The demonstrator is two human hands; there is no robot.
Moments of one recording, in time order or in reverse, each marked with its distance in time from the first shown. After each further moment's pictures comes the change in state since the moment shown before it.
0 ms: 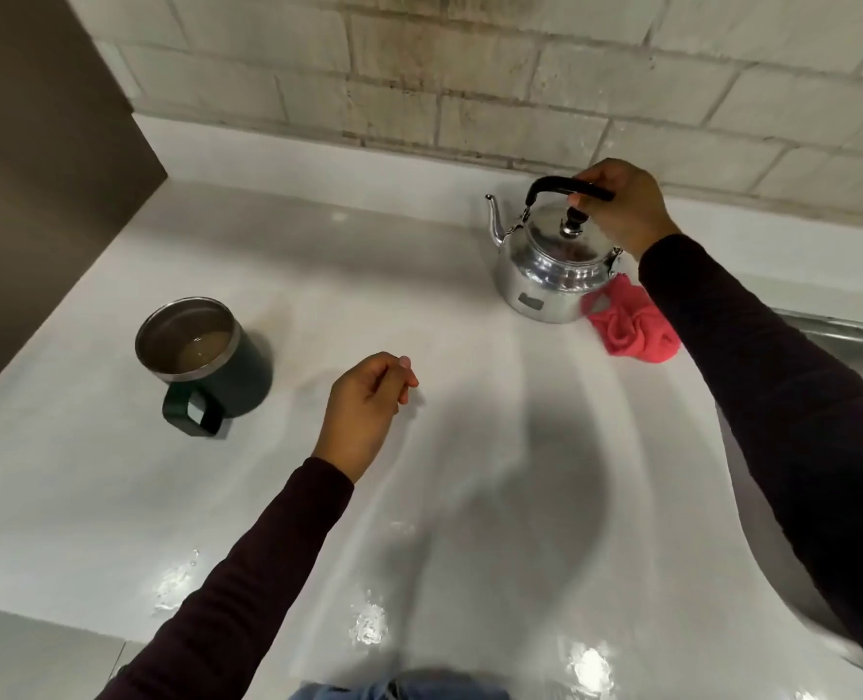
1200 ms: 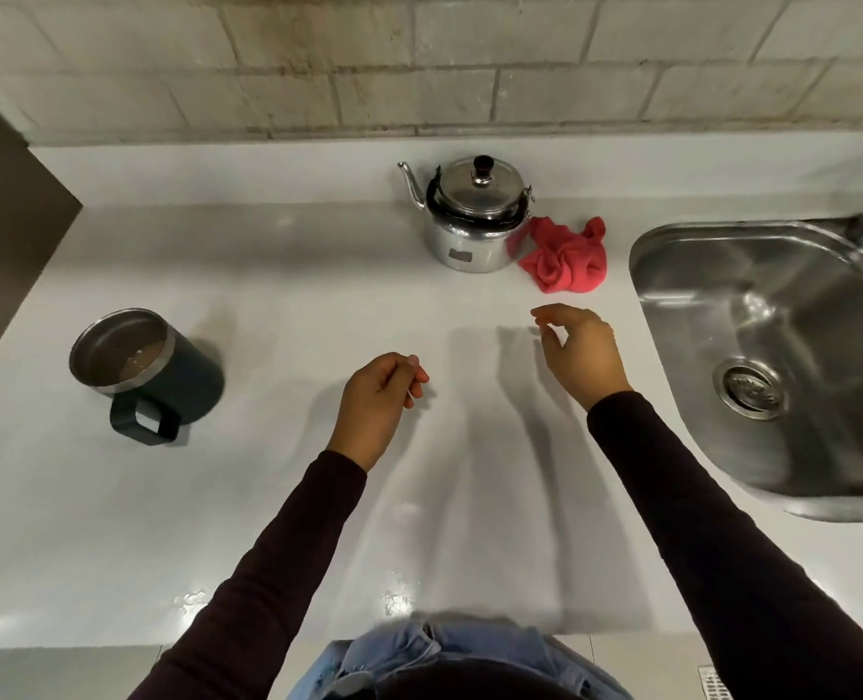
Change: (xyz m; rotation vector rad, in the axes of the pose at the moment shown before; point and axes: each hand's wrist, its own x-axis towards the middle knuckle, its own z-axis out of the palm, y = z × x) left_hand -0.028 -0.005 0.048 0.050 -0.194 -0.077; right_hand -0.209 0.078 0.027 -0.231 0.177 0.094
